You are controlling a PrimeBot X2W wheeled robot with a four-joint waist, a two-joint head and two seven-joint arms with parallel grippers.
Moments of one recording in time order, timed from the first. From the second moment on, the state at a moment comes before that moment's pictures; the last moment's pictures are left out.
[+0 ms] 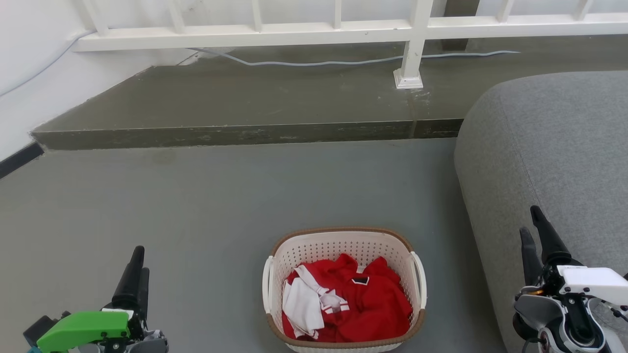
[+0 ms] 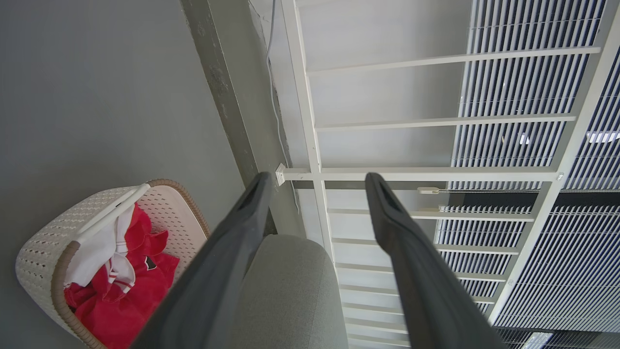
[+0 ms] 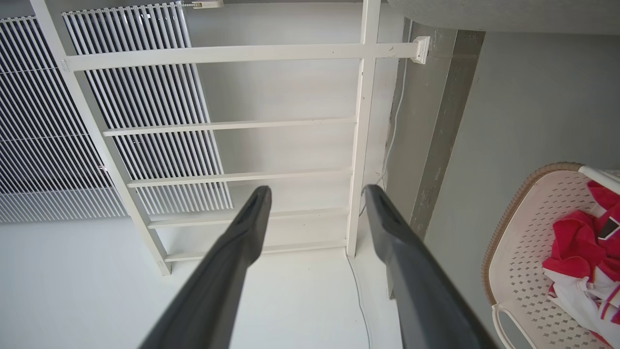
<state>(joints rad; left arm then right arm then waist) -0.01 0.02 0.03 0.29 -1.58 -0.12 0.05 -0.01 -0.02 -0.10 0.29 1.57 0.11 0.07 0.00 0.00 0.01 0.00</state>
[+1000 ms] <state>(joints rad) -0.02 0.06 -0.06 0.24 -1.15 -0.12 -0.05 -0.03 -0.10 0.06 0.24 1.25 0.11 -0.05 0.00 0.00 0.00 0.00</state>
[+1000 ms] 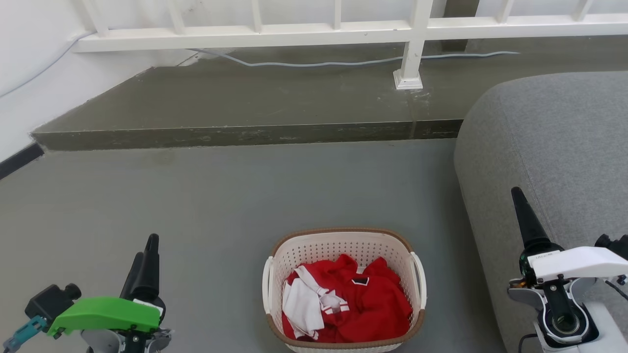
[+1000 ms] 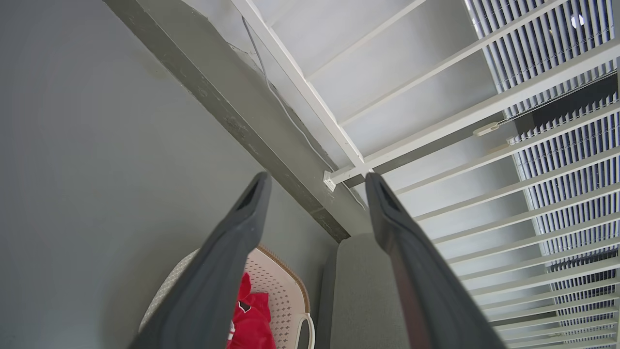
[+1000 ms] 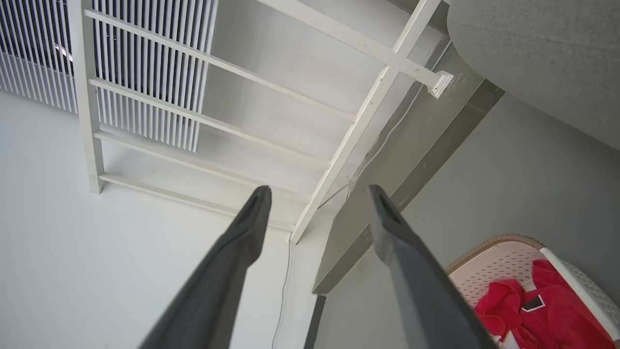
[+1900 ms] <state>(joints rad) -0.02 0.05 -0.10 0.18 -0.73 -0.10 -0.14 -0.05 -0.12 0.09 0.20 0.79 0.11 -0.14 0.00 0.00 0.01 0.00</state>
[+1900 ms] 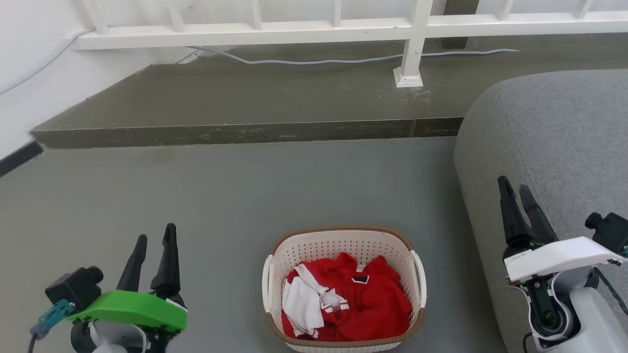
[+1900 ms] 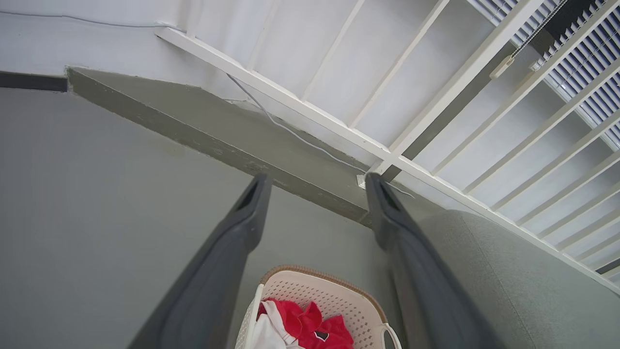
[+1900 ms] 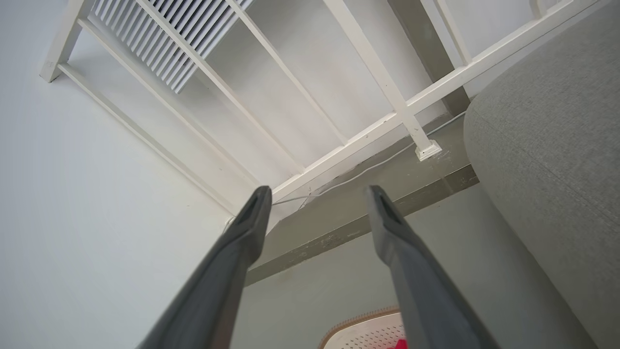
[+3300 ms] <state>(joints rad) -0.02 0.04 -0.14 0.12 -0.33 -0.11 -0.25 -0.06 -0.09 0.10 0.18 0.34 0.12 -0.25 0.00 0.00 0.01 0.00</state>
